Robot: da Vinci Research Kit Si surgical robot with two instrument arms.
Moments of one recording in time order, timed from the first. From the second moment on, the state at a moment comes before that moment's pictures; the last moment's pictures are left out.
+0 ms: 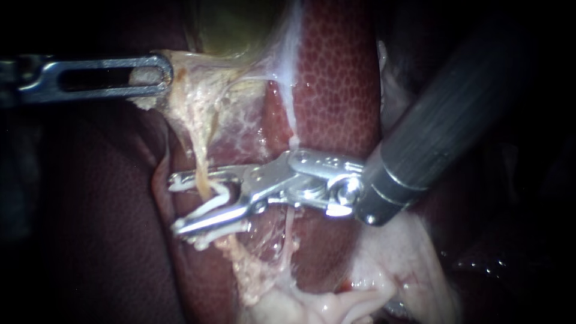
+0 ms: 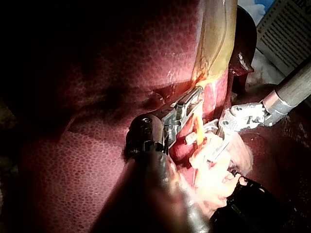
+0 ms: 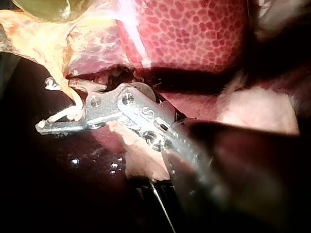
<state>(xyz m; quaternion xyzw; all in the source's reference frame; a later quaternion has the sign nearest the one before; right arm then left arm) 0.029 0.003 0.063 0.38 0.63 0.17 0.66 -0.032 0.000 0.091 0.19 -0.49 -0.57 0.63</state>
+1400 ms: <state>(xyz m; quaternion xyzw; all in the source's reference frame) 0.027 0.002 0.063 0.39 0.61 0.14 0.68 -0.032 0.000 0.092 0.19 -0.49 -0.57 0.63</state>
